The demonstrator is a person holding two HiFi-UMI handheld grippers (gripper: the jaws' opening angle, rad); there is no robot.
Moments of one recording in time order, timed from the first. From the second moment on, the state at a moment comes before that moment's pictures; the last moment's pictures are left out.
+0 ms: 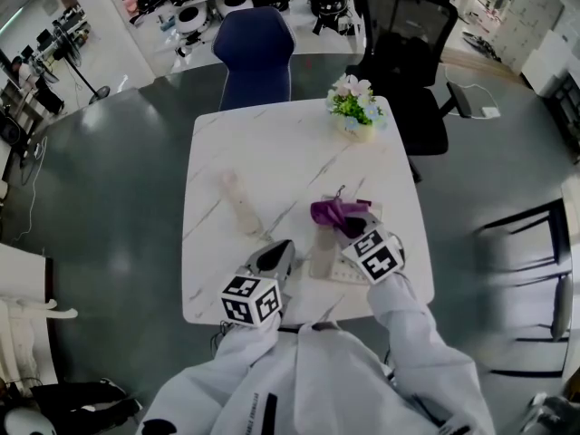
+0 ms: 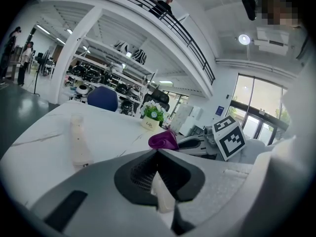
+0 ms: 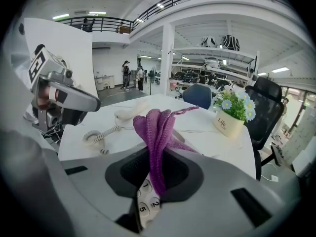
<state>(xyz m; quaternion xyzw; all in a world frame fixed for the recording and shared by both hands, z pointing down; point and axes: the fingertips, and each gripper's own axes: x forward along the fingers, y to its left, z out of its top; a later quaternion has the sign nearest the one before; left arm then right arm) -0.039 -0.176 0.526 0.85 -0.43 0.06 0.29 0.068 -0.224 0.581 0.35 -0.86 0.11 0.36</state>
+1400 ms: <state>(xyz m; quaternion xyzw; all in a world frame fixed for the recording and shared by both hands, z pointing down) -0.036 -0.158 0.516 0.86 -0.41 0.06 0.29 0.059 -0.174 0.591 0.33 -0.85 0.13 0.38</state>
